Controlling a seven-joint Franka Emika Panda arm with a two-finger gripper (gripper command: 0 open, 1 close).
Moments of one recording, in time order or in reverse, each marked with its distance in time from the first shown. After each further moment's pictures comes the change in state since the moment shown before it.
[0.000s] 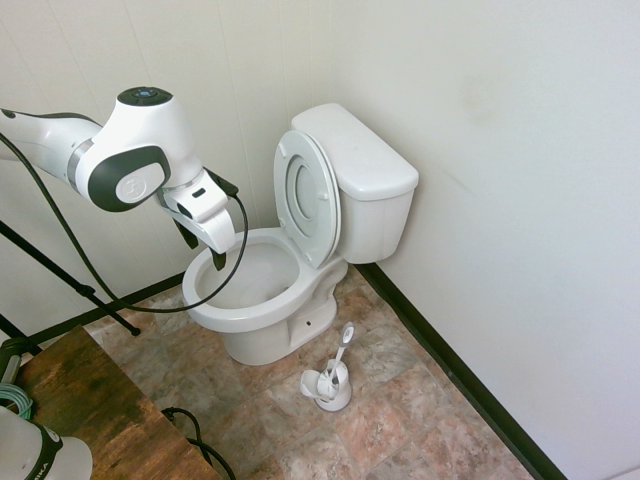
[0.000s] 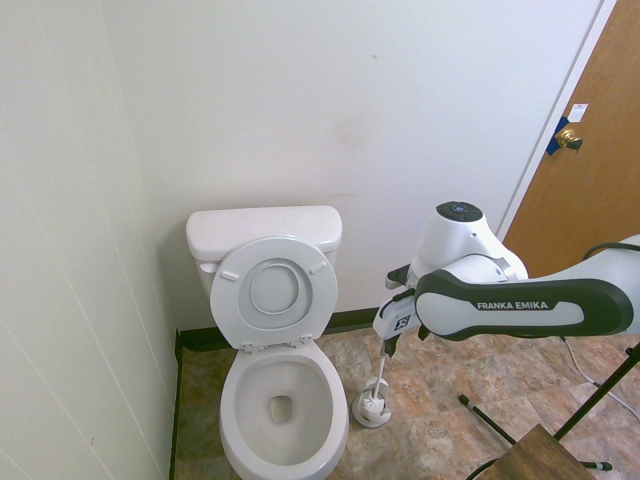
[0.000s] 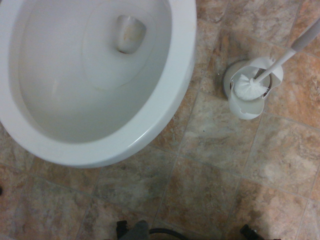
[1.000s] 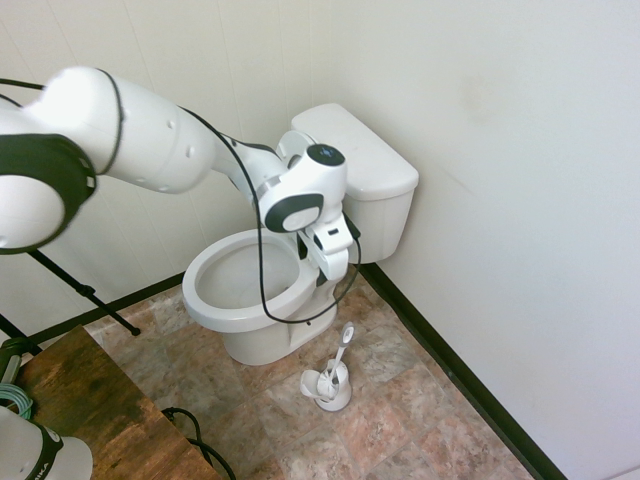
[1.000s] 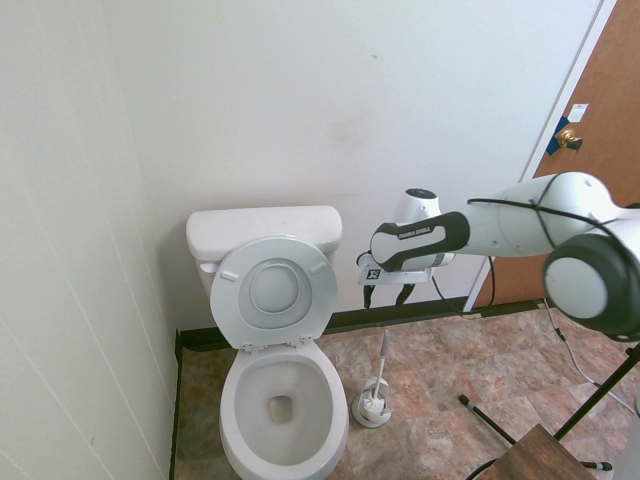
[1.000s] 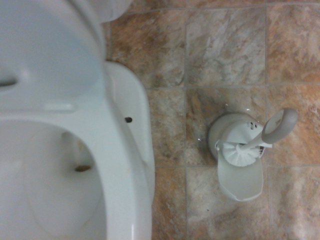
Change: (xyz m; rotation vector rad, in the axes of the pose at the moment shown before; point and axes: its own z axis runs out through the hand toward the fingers) arm 0.240 -0.045 0.171 -0.012 -0.122 0.390
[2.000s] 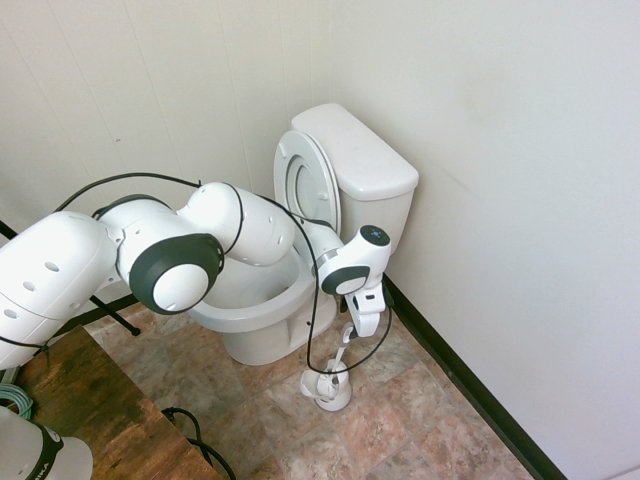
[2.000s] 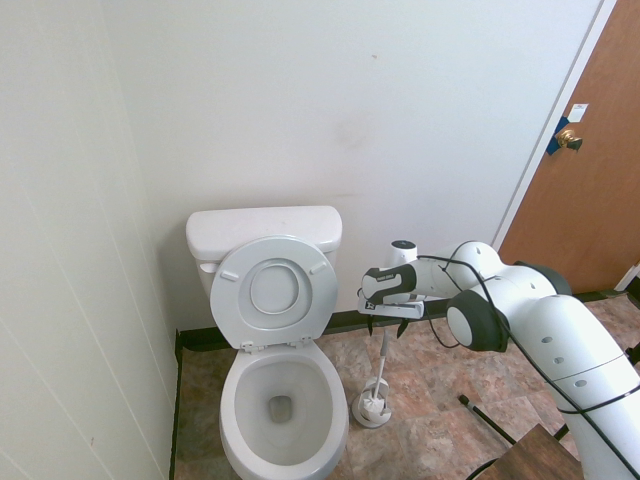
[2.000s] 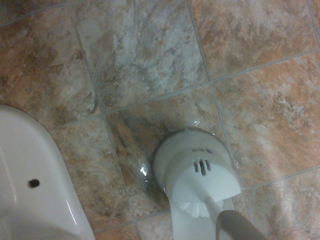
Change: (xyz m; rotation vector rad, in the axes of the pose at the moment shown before) arm 0.105 -0.015 0.184 -0.087 0.011 0.239
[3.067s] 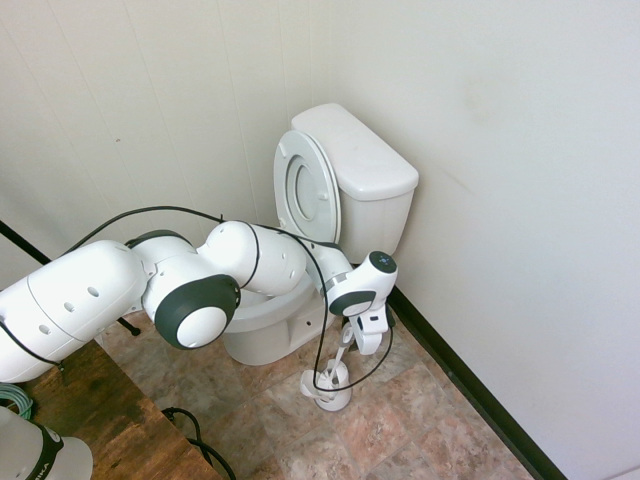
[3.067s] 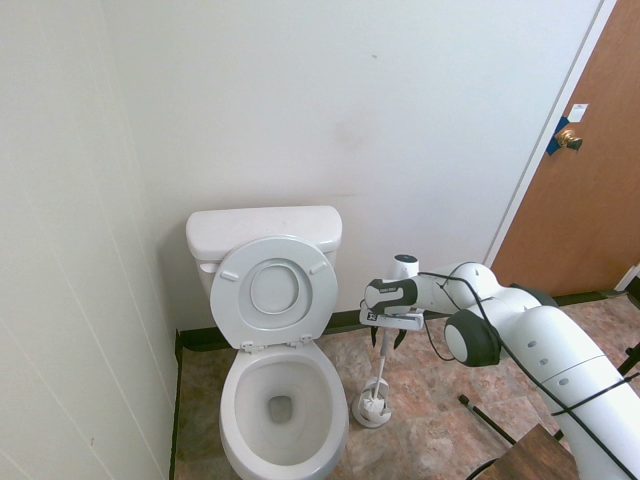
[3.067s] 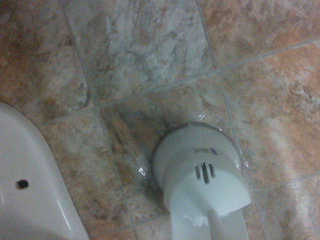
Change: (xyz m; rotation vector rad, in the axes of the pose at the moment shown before) arm 0.023 -0.001 0.050 -0.010 -0.051 0.001
